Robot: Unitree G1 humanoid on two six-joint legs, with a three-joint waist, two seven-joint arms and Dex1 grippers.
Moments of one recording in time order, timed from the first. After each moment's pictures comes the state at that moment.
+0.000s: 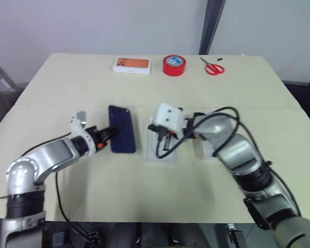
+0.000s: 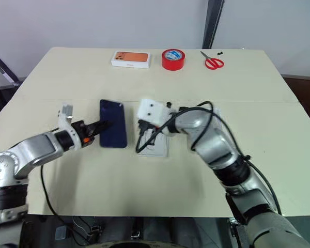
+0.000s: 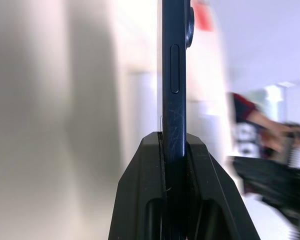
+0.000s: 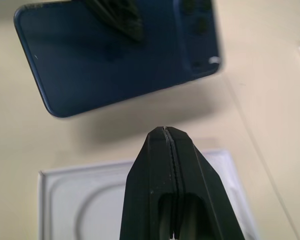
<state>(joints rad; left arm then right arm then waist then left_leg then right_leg) -0.39 0.51 0.20 -0.14 -1.94 0.99 0.47 -0.67 -0.52 0.30 -0.38 0.01 0.78 0.92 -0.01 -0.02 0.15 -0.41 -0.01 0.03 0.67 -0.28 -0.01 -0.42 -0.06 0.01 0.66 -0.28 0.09</state>
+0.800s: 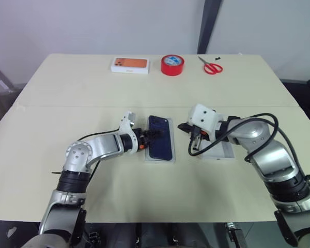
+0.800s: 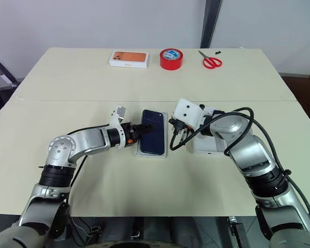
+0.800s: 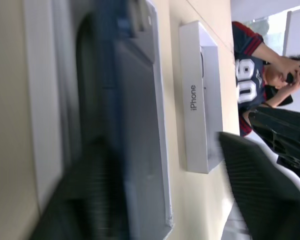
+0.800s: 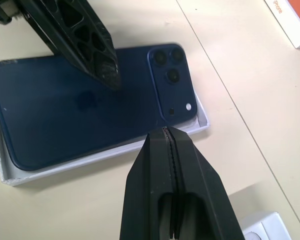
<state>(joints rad) -0.54 0.33 -0.01 0.06 -1.72 1.06 0.41 -0.54 -0.69 0.22 -0.37 0.05 0.69 0.89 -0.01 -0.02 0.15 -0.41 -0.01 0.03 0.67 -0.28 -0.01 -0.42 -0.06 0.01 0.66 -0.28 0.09</state>
